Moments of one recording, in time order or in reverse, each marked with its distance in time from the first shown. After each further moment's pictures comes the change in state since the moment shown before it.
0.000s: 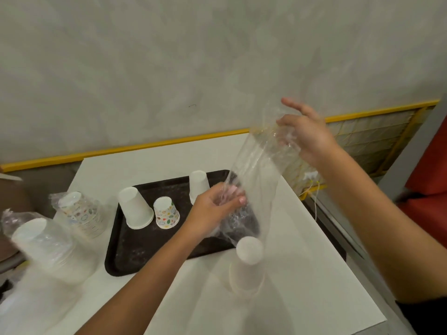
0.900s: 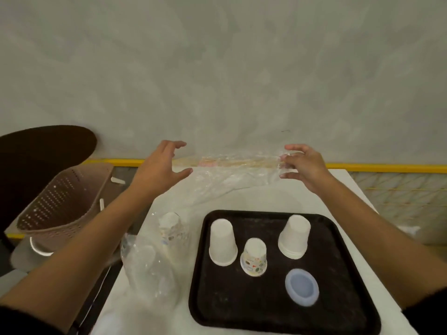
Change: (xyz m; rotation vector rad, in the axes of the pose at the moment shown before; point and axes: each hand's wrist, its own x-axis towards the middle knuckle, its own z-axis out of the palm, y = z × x) left_hand 0.056 0.035 -0.341 1.060 0.479 0.034; right_hand 0.109 0.089 0.230 -0.146 -0.249 0.148
